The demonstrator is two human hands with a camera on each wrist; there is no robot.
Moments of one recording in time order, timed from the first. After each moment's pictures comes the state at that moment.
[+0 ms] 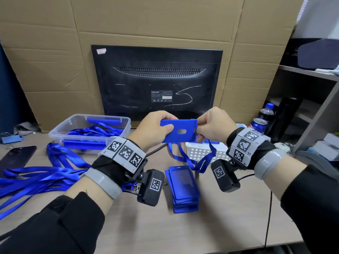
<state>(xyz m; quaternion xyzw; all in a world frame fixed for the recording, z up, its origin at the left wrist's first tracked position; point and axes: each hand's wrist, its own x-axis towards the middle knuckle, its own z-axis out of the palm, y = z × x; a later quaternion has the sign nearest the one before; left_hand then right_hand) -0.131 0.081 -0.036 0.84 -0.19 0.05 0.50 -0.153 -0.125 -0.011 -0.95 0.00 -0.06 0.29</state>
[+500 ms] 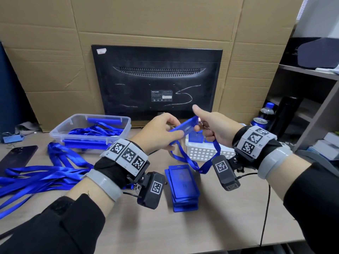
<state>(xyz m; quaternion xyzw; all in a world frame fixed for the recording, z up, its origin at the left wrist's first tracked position) -0.144 0.072 -0.036 0.82 -0.18 -0.06 0.55 -0.137 -0.135 -0.020 -0.80 0.06 0.04 0.60</state>
